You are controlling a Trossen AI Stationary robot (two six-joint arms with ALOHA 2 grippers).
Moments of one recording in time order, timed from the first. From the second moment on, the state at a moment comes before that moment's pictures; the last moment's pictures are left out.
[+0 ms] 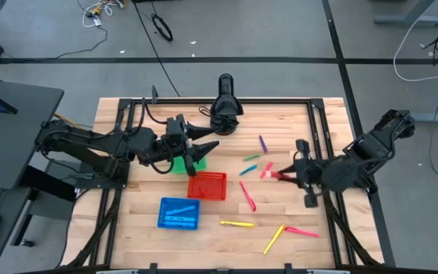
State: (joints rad) left arm -0.21 1.28 1.20 0.21 -0.49 -0.22; right arm 0.63 1.19 1.48 -1.05 0.51 0.29
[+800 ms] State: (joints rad) left arm -0.22 1.28 1.20 0.22 -0.32 -0.16; right arm 0.46 1.19 1.40 -0.32 0.64 0.14
